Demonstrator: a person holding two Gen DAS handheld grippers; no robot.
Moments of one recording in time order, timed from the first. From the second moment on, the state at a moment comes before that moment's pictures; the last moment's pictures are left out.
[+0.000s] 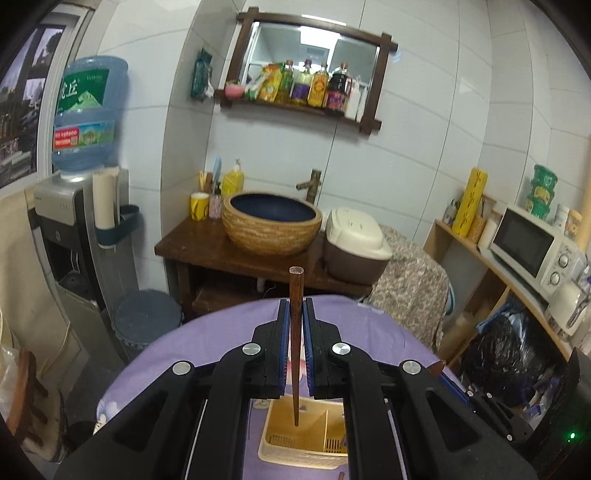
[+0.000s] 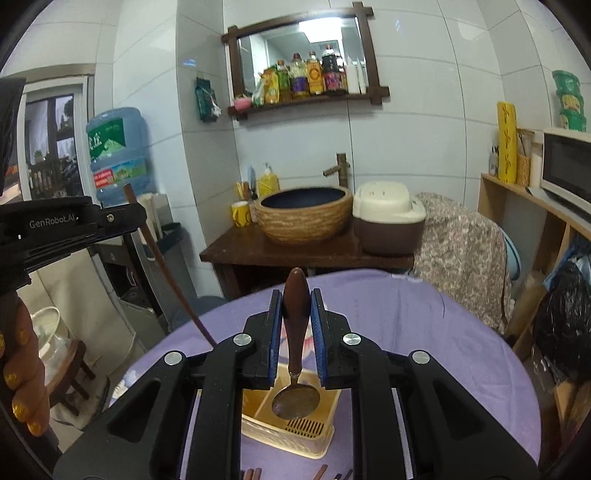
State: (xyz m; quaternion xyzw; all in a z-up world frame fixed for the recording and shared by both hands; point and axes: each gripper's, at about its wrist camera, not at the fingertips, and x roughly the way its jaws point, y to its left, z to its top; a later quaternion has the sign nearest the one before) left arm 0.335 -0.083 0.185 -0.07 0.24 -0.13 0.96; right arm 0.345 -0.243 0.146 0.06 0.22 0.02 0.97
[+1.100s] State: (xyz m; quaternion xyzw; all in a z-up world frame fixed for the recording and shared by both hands) left arm 0.291 -0.054 0.118 -0.06 0.28 -0.14 0.95; right arm 0.290 -0.241 0.095 0.02 0.20 0.00 0.98
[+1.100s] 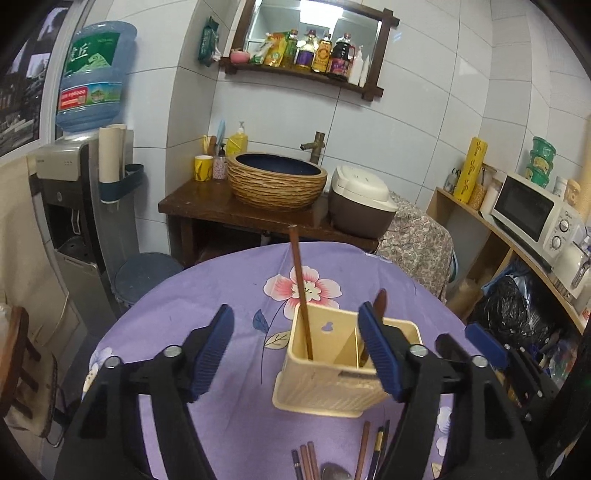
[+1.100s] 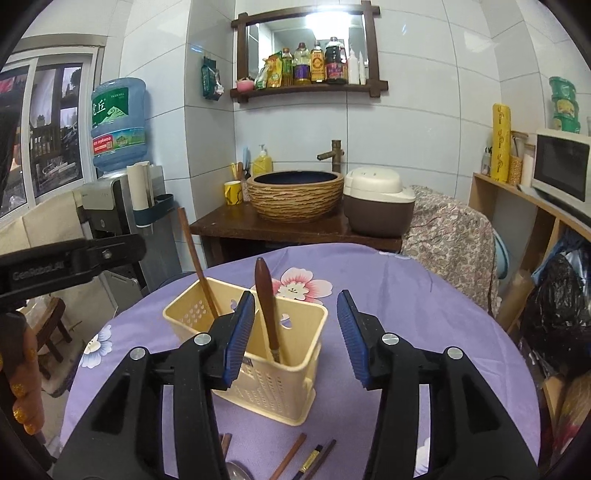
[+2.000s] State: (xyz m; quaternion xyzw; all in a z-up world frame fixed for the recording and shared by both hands) left arm 0.170 -0.015 -0.030 0.01 0.39 -0.12 0.91; right arm 0.156 -0.213 -0.017 -0.01 0.32 0.05 0.95
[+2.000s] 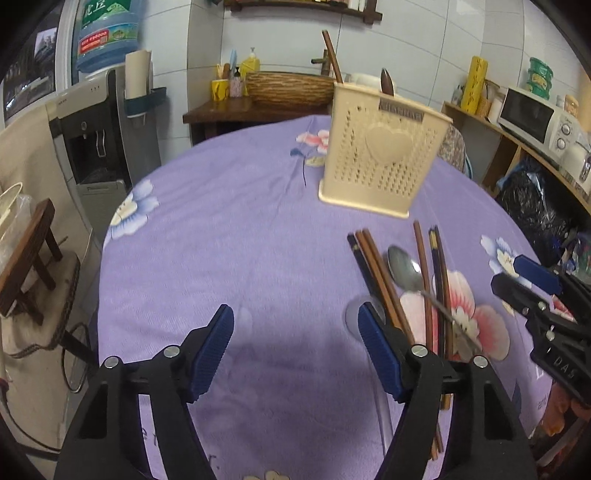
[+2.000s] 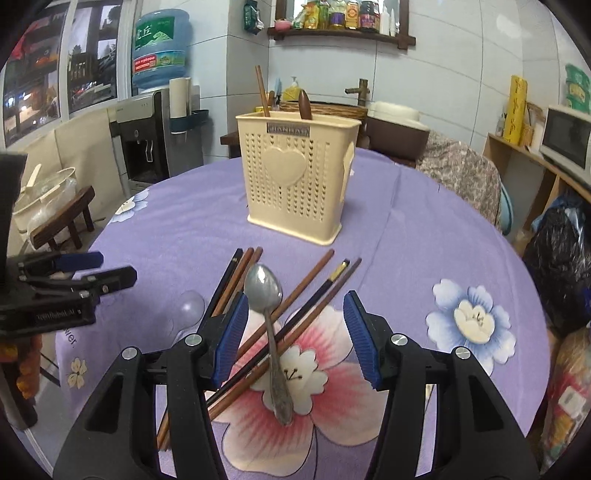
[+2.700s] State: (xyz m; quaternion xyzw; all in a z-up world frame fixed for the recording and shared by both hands) left arm 0.148 -0.065 -0.064 0.07 0.44 -0.16 0.88; right arm 0.154 -0.231 -0.025 0.03 0.33 0.04 0.94
